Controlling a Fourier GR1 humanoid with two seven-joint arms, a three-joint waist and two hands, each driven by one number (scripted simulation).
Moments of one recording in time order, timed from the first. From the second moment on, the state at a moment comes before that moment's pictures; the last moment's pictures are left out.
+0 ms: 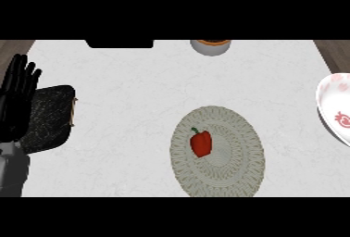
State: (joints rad) left arm -0.24 0.31 0.23 -1.49 0.14 0.01 -0.02; right arm 0.08 -1.28 -0.87 -0.76 0.24 0.52 -0.63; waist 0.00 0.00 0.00
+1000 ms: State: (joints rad) left arm -0.25 0.30 0.23 -1.50 0.13 0.00 -0.02; right arm -0.19 -0.88 -0.42 -1.27 0.31 0.43 -0.07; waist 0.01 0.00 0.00
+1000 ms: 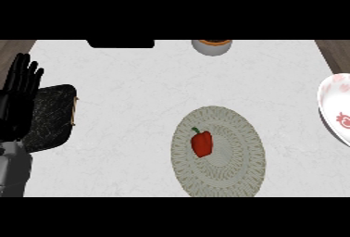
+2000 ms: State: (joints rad) left arm -0.25 0.29 0.23 -1.50 0.13 0.00 0.00; right arm -0.42 -0.64 -0.50 -0.85 0.29 0.12 -0.17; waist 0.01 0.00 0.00
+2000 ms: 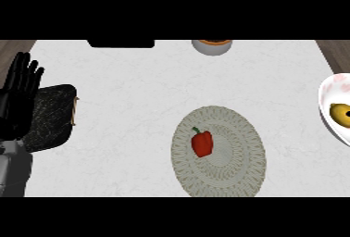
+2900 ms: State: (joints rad) left arm -0.25 0.30 0.25 -1.50 0.14 0.00 -0.01; right arm -0.31 -1.00 -0.88 -0.36 0.04 0.30 -0.48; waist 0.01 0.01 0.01
